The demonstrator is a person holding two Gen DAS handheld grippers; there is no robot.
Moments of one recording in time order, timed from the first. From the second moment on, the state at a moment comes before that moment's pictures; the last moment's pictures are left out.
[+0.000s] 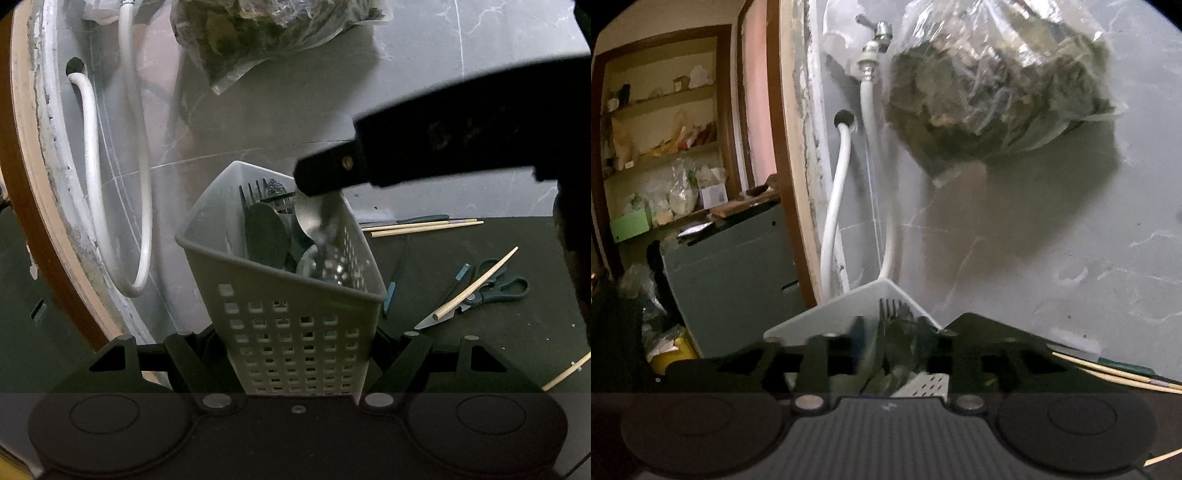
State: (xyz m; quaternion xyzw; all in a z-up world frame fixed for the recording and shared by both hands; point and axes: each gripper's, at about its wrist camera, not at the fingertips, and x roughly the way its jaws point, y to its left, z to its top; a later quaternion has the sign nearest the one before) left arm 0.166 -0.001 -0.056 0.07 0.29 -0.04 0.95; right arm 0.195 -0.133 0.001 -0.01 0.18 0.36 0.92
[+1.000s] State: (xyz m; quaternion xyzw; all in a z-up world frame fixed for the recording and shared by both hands) left arm 0.173 -0.002 -0.054 0.08 0.29 -0.05 0.95; right arm 0.118 -0.362 -0.083 0.16 0.35 0.02 0.92
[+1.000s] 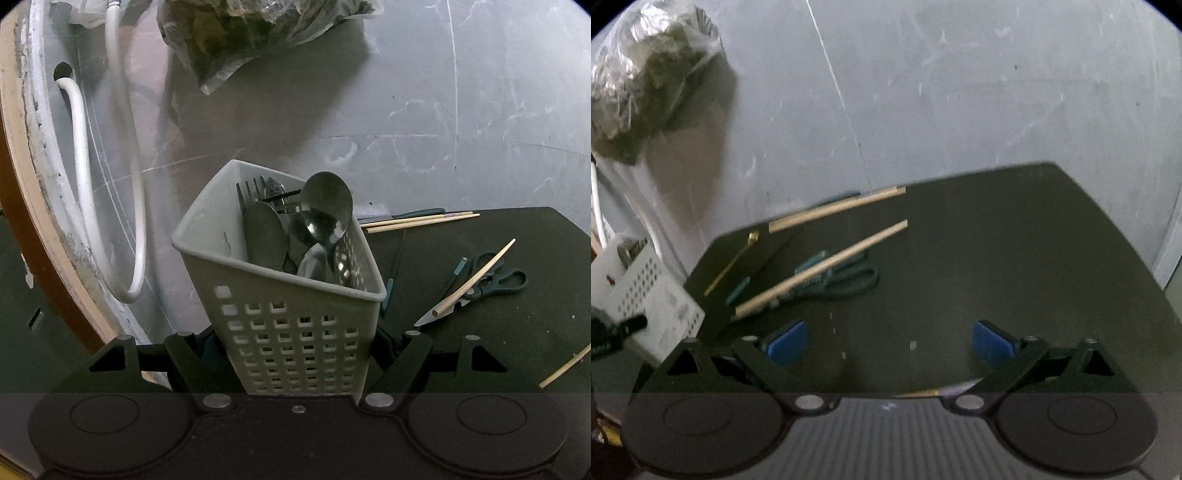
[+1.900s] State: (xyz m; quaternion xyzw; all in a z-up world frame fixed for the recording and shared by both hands) left arm 0.155 0.000 -0.055 0.08 0.29 -0.03 0.95; right arm 0.252 -0.261 -0.078 0.08 0.33 0.20 0.92
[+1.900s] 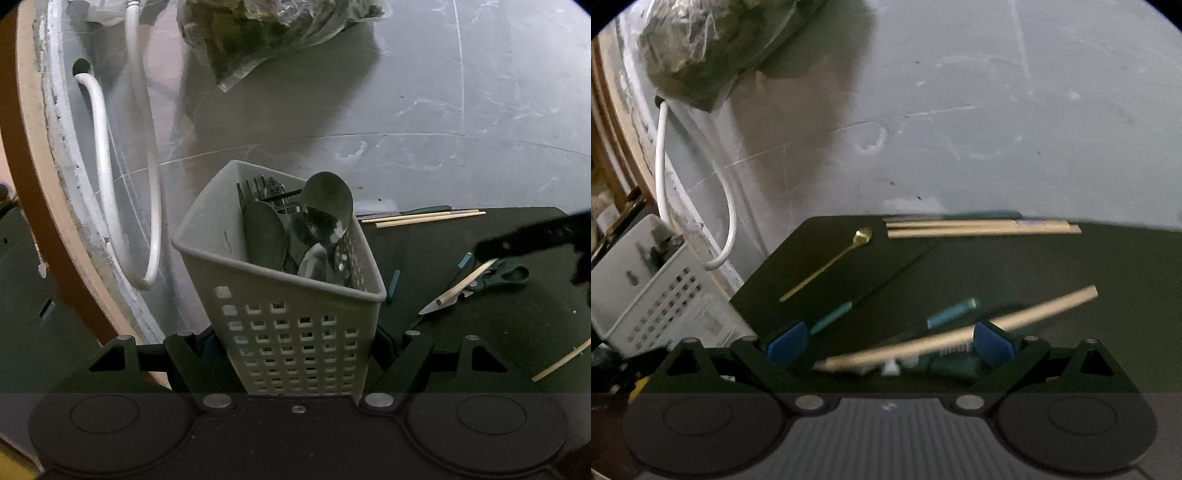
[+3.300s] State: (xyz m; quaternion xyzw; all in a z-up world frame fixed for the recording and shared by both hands) left arm 0.158 -0.006 -0.052 0.06 0.31 0.02 0.95; right arm 0.437 -0.171 -0.128 0.11 0.36 0.28 0.88
